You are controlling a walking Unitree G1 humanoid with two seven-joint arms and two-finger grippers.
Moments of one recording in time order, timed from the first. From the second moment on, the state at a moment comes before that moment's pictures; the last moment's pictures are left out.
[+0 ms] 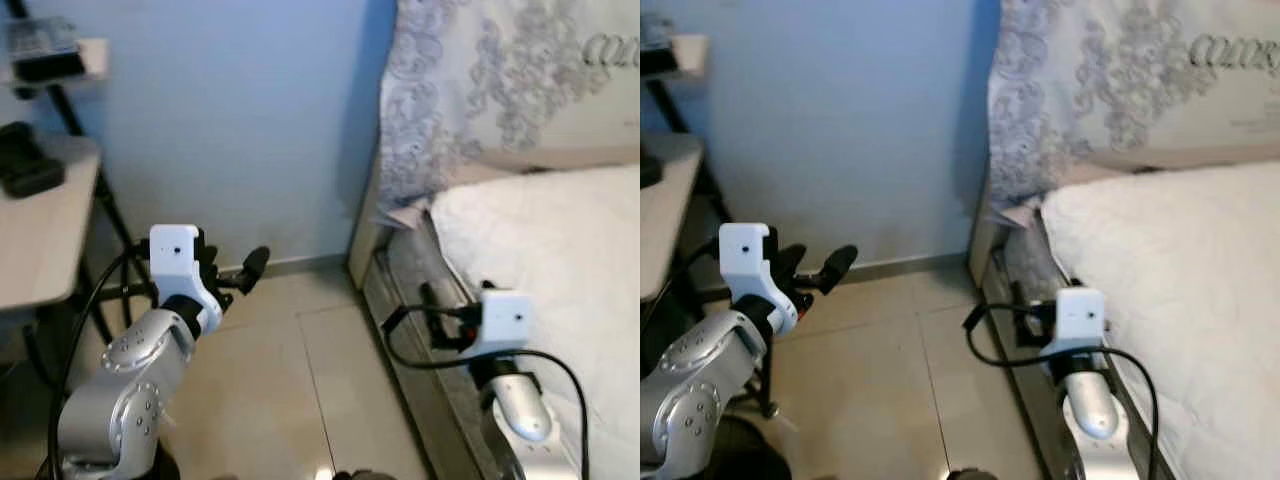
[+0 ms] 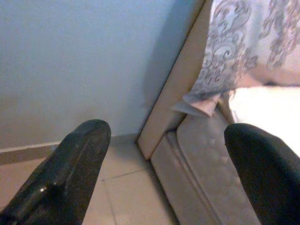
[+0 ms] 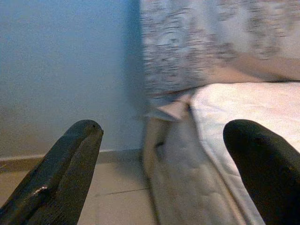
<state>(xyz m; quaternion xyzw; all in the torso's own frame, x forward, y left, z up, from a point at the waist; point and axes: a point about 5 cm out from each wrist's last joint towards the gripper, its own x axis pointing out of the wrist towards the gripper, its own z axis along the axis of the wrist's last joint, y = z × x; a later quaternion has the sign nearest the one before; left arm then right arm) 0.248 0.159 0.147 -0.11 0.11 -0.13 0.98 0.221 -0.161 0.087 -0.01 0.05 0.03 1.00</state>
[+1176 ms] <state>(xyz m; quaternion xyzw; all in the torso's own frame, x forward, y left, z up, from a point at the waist) 0.257 0.143 0.131 -0.04 0.07 -0.21 0.97 0.247 -0.148 0.076 0.03 0.07 0.04 1.00</state>
